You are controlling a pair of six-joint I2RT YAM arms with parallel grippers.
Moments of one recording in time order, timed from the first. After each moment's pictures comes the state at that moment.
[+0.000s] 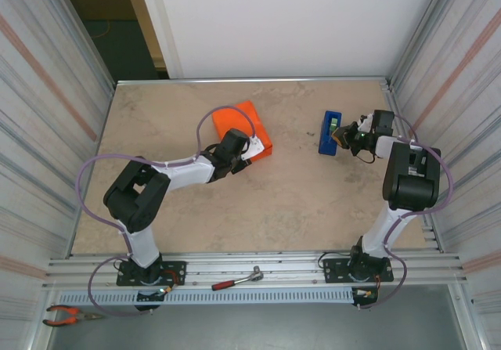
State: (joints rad) left arm -0.69 1.80 1.04 0.00 -0.27 0.57; right arm -0.20 1.85 1.03 -0.05 -0.72 0.75
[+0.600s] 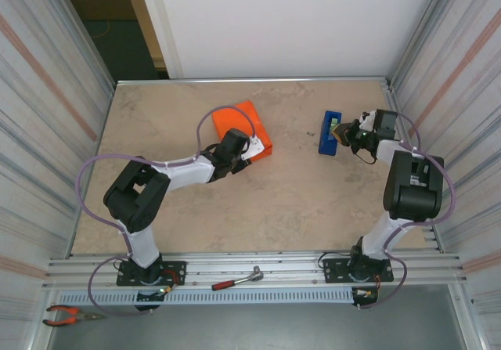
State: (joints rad) left arm -0.69 1.80 1.04 -0.01 -0.27 0.57; right arm -0.19 1.73 0.96 0.03 -0.75 0.81
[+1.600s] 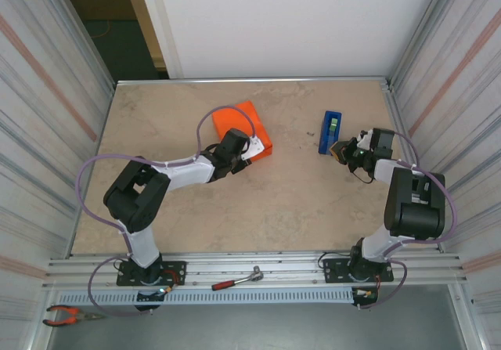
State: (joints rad) left arm -0.69 1.80 1.04 -0.01 -0.27 0.57; right arm -0.18 1.59 0.71 0.10 -0.70 0.85
